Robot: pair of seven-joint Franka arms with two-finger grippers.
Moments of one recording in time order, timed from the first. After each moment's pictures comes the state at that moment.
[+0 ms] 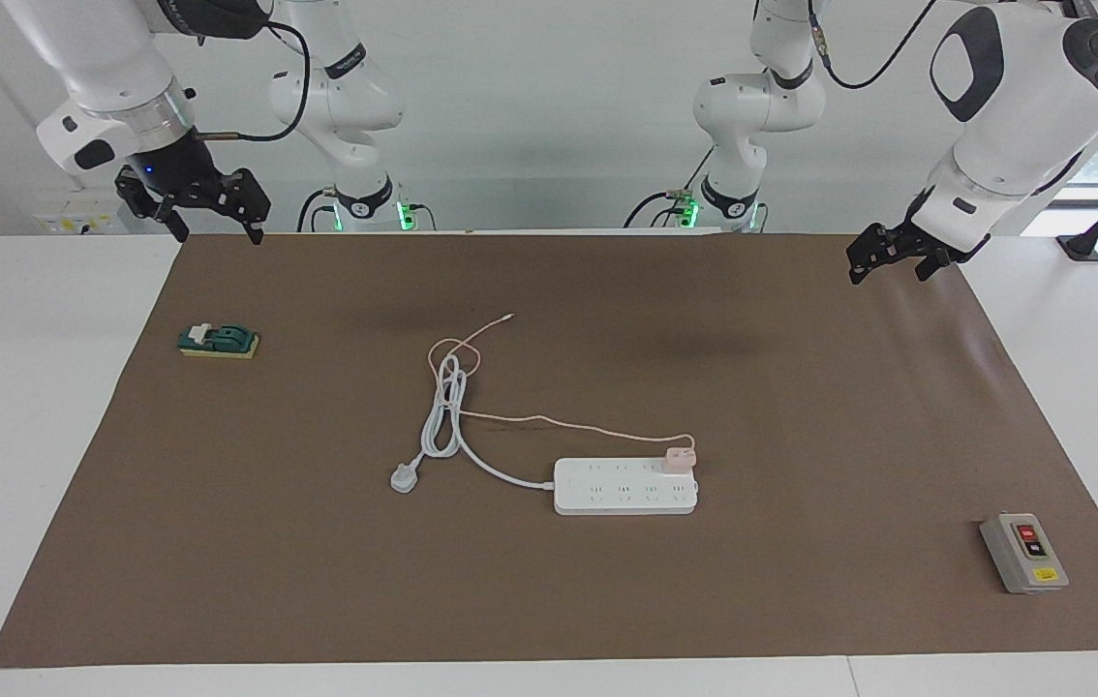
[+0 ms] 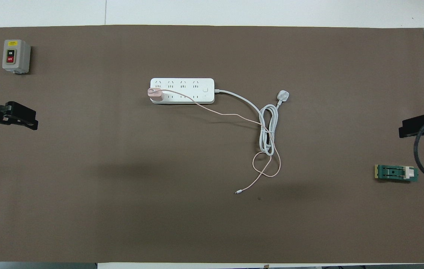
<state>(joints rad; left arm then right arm) -0.04 0.04 -0.02 -1.60 0.01 1.49 -0.01 -0.06 -0.11 0.01 -1.67 -0.01 1.51 0.01</state>
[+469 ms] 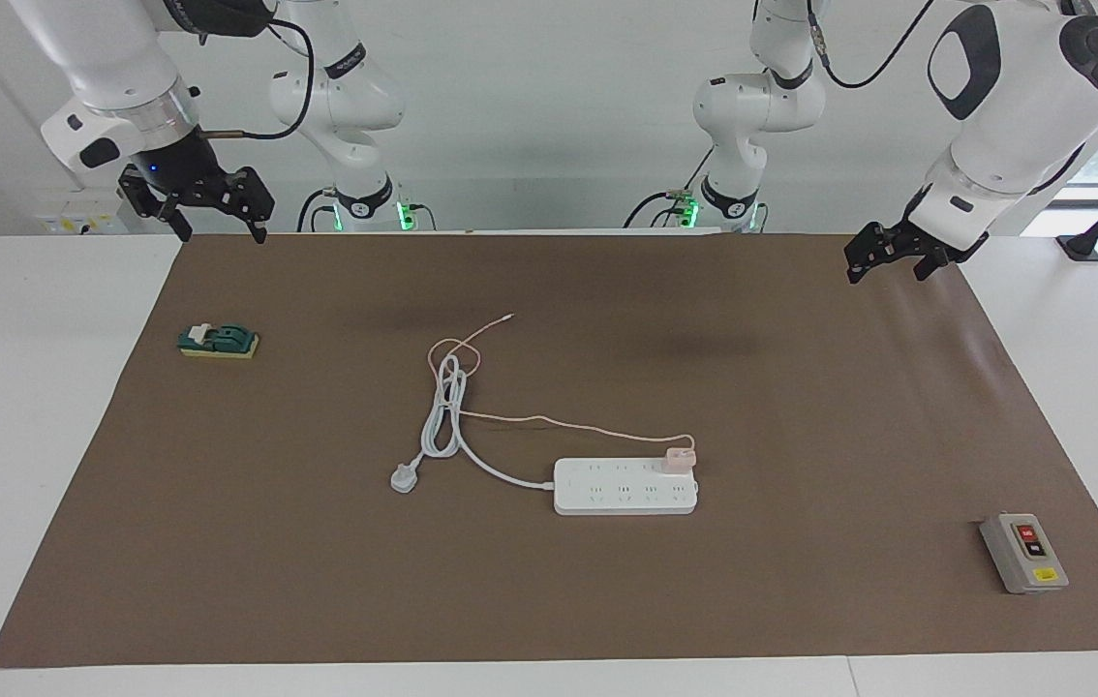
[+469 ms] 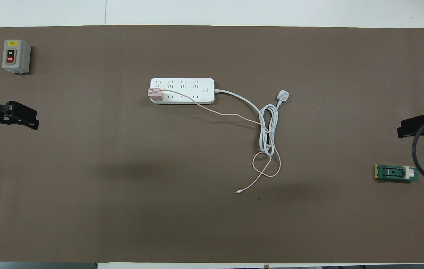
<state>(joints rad) -0.04 0.03 -0.03 -1.59 0.01 1.49 -0.01 -0.06 -0.11 0.01 -1.67 -0.01 1.52 0.02</state>
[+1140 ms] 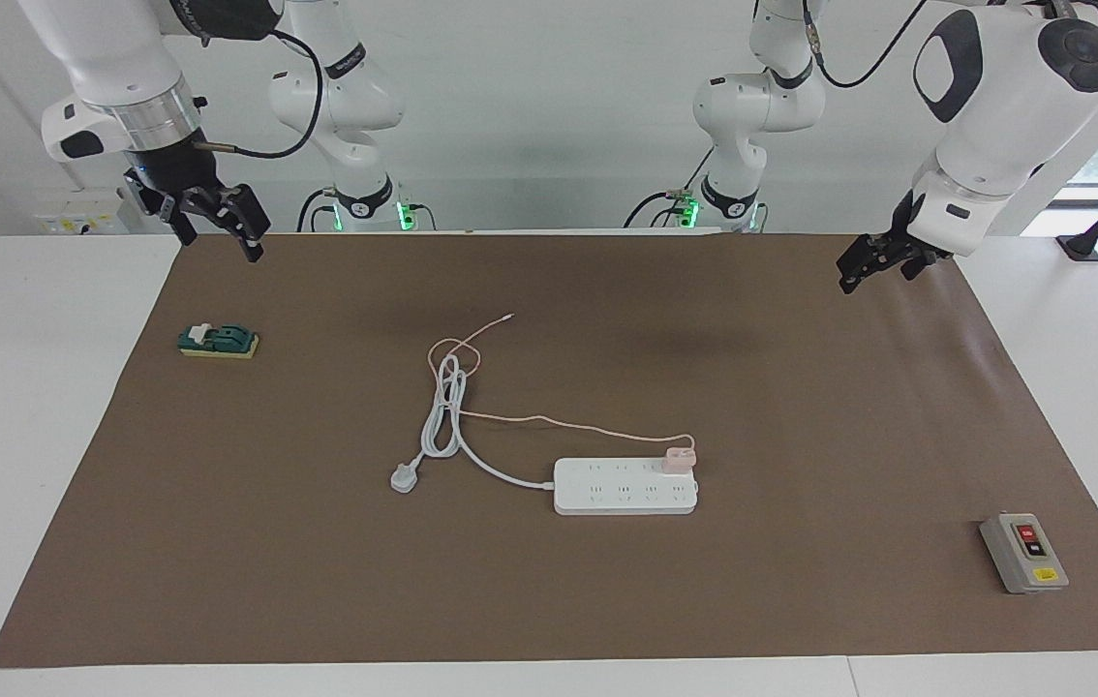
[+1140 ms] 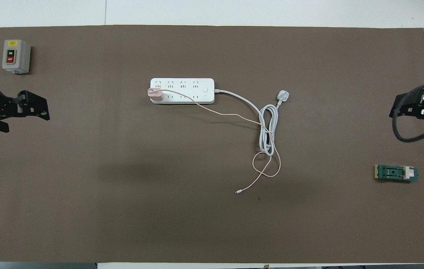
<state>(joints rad) -0.06 0.03 -0.04 -1.66 -0.03 1.62 -0.43 -0.01 -0.08 0.02 -1.68 -0.01 1.61 0.62</state>
